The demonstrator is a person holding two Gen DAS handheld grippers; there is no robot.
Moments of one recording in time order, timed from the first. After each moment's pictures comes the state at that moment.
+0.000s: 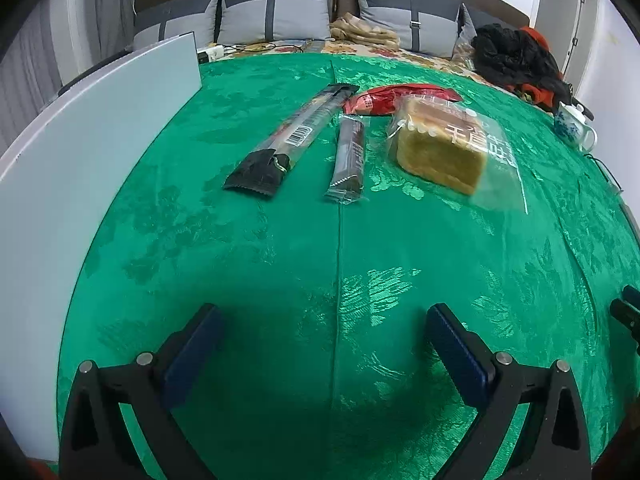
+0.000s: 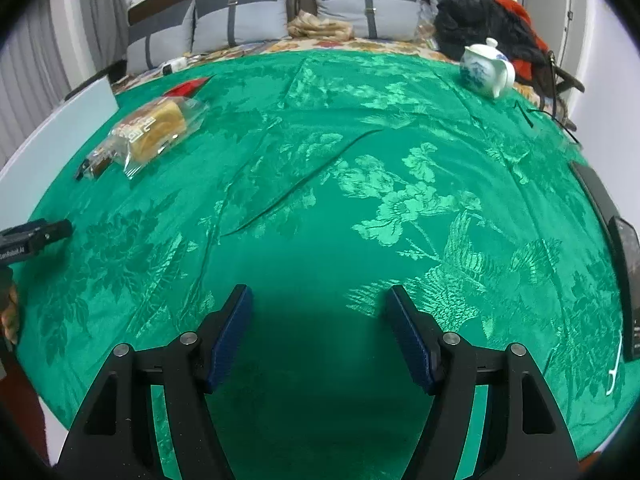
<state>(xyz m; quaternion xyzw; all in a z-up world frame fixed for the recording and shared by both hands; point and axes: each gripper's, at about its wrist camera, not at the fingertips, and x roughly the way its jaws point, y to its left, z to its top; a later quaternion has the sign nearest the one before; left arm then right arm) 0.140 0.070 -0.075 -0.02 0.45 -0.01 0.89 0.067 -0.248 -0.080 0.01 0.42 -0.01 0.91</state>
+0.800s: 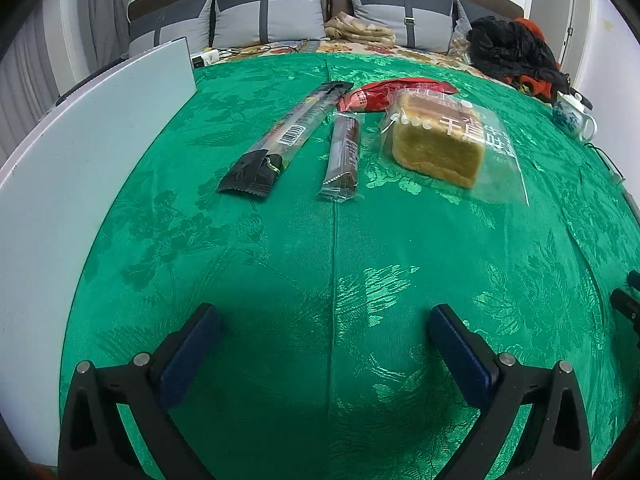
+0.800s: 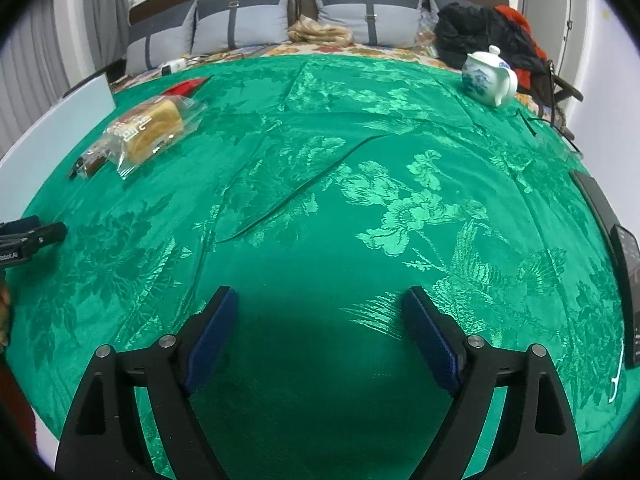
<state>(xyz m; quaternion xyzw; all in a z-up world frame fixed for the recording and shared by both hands) 0.142 0.064 -0.076 0.00 0.45 -0.01 0.89 0.071 -0.241 -0.085 0.00 0.41 -0.01 0.91</state>
